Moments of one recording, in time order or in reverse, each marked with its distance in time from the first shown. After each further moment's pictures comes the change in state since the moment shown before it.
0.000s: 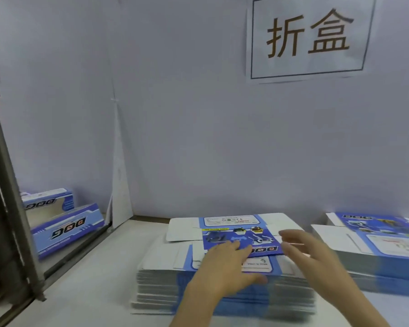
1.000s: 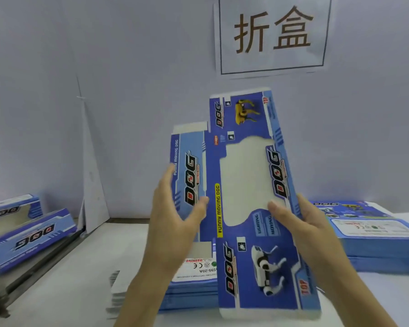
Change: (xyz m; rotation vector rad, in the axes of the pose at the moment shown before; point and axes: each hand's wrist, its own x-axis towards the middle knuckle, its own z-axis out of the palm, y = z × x) left_hand -0.051 0.017 -0.069 -1.055 0.835 0.199; right_hand -0.020 -0.047 -0.032 0.568 0.095 -0.125
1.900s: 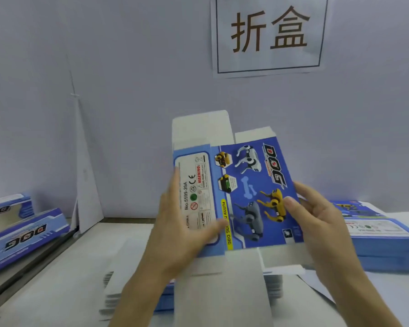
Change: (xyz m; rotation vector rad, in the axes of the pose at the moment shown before) left_hand -0.004 -0.001 0.003 0.253 -0.145 -0.073; right_hand 0.005 -0.001 -0.014 0.057 0.084 -0.031
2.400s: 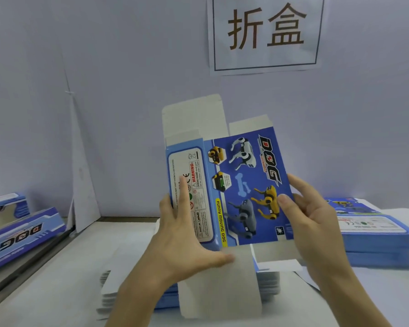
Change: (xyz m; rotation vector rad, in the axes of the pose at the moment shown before) left_hand -0.003 -0.014 0.003 0.363 -0.179 -0.024; right_hand 0.002 0.009 0.005 -0.052 0.005 -0.126
